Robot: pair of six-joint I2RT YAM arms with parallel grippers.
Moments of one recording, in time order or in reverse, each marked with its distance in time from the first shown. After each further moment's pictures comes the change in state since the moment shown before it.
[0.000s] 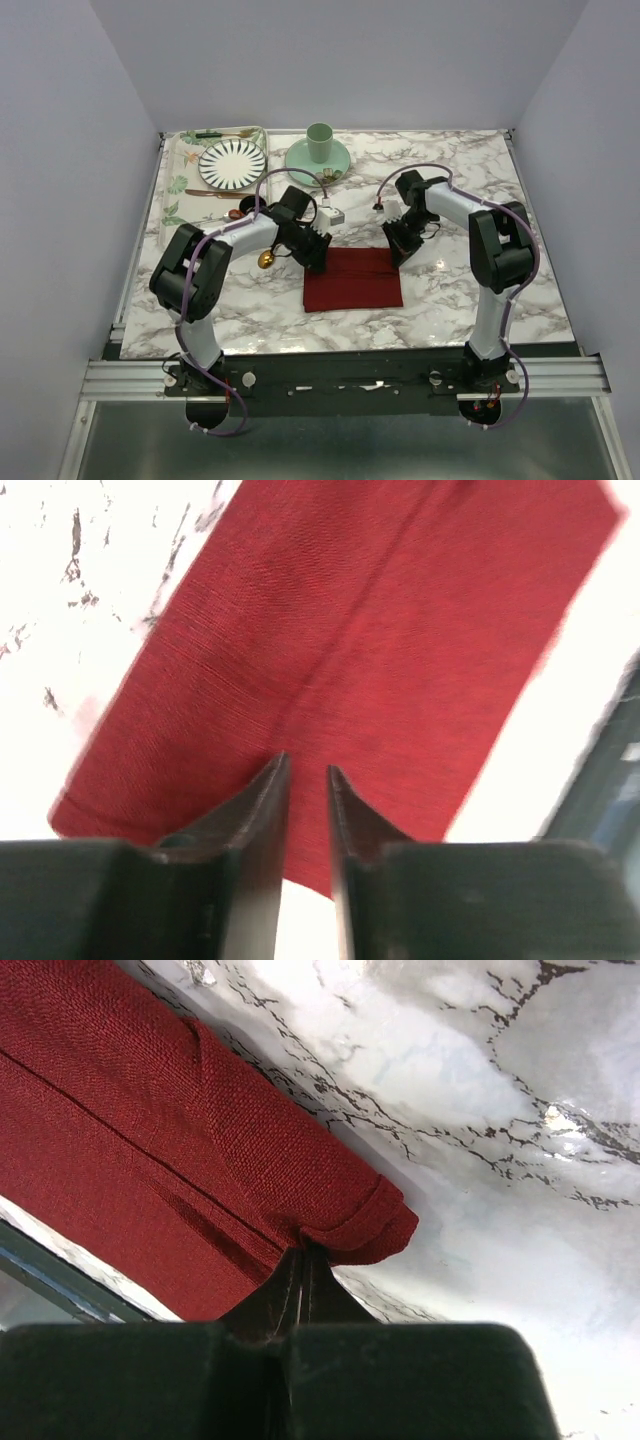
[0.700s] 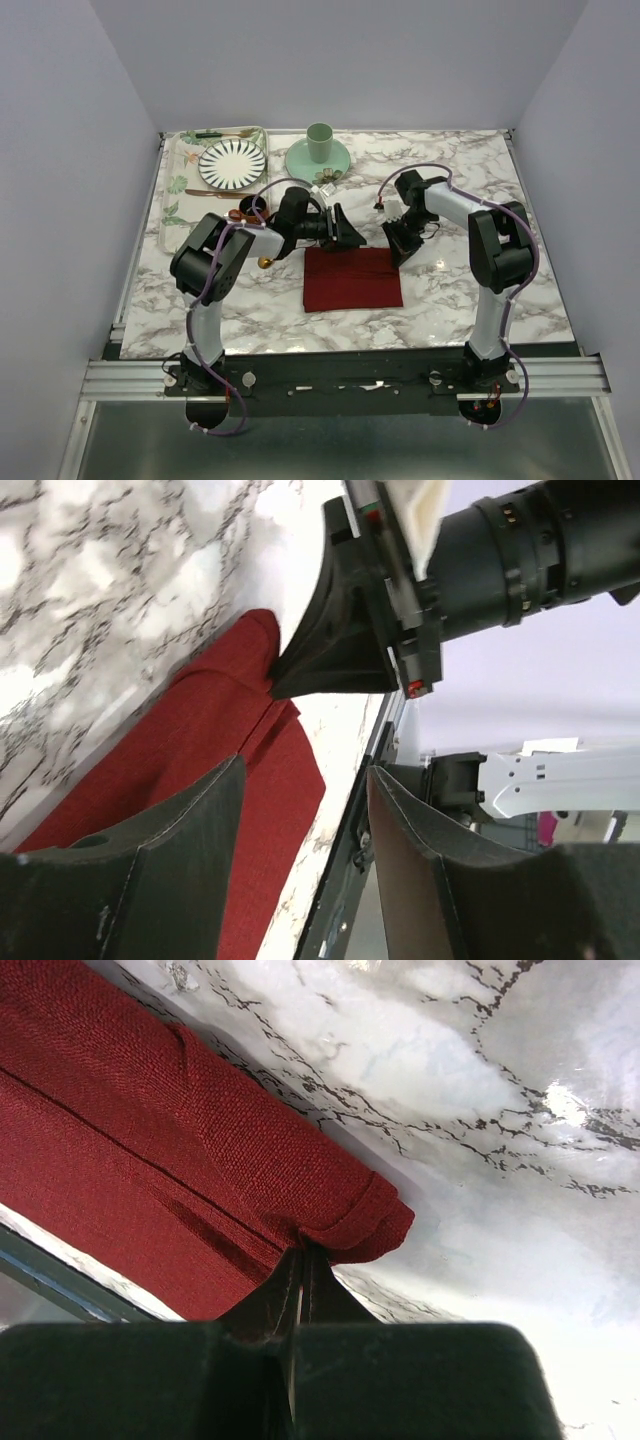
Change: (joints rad) left arm 0.000 0.142 -0.131 1.001 0.224 -1.161; right arm 0.003 0.006 0.010 -0.010 0.023 0.046
